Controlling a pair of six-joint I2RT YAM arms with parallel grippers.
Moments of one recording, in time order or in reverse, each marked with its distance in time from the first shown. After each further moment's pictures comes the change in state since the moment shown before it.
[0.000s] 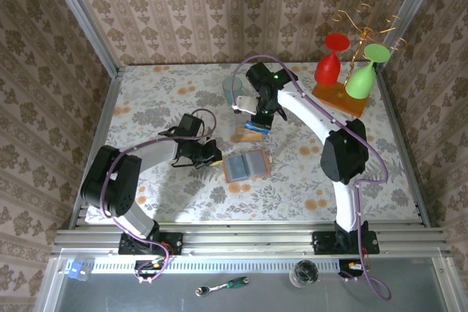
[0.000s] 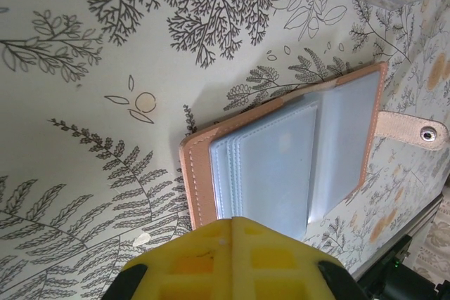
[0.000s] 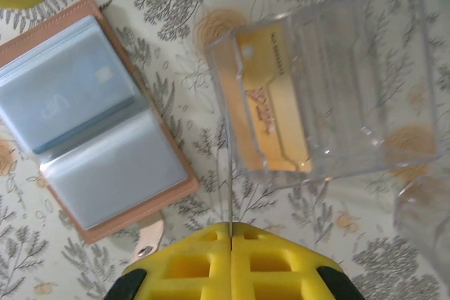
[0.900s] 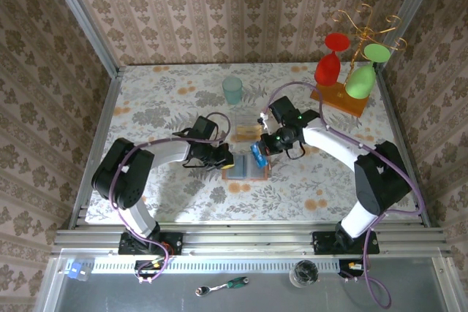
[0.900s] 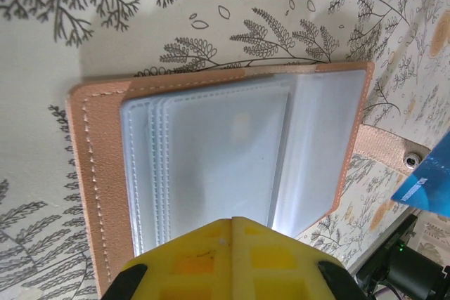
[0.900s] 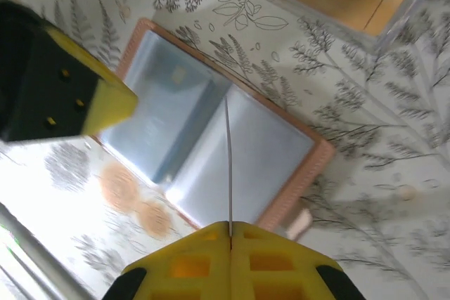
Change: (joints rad) left arm -0.103 0.088 0.045 0.056 0.012 -0.026; right arm -0.016 -0.425 -0.756 0.431 -0.173 0.769
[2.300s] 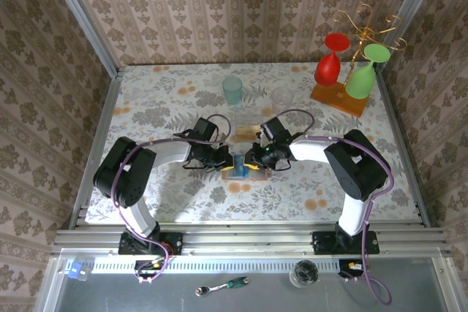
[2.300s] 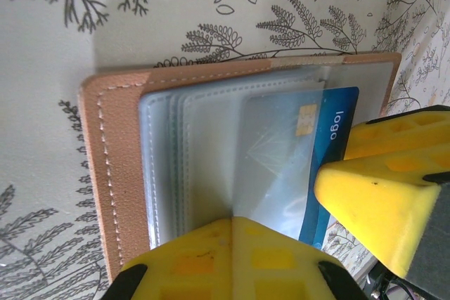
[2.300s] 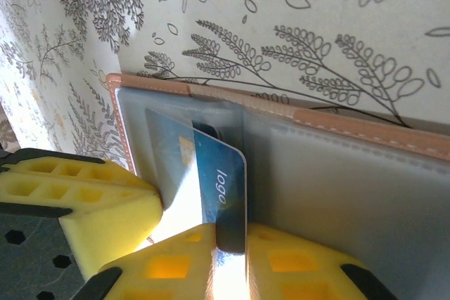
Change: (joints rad) left arm -0.008 0.025 -0.015 0.014 0.000 0.018; right arm 0.044 0.179 -0.295 0.667 -0.249 0.853
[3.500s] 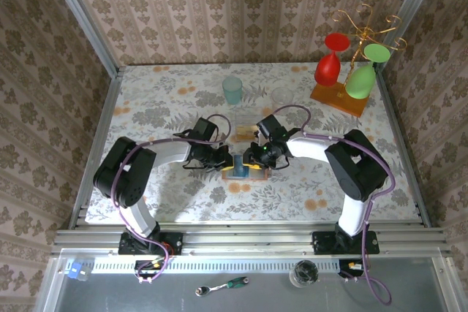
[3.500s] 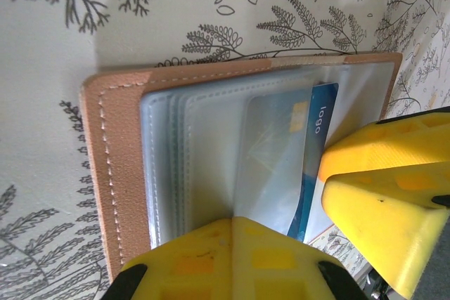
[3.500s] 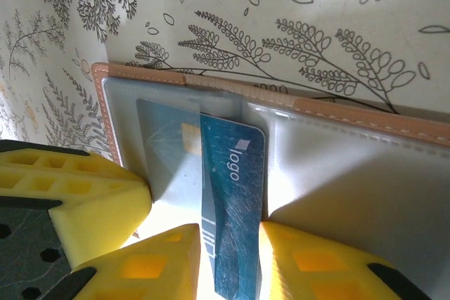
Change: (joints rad) left arm -0.001 0.000 0.000 0.000 0.000 0.000; right arm 0.023 0.000 0.077 -0.151 0.061 -0.075
